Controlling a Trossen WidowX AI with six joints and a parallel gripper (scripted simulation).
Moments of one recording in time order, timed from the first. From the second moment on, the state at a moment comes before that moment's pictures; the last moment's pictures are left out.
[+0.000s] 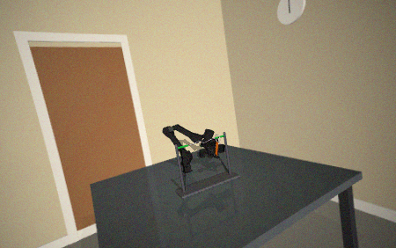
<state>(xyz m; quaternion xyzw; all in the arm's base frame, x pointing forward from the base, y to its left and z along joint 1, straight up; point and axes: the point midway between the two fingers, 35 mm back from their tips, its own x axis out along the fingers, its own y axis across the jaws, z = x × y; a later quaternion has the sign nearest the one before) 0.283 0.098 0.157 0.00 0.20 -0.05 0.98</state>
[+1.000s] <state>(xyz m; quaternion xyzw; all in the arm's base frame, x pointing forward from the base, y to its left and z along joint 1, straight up) 0.285 0.102 0.143 0.01 0.20 -0.05 0.98</state>
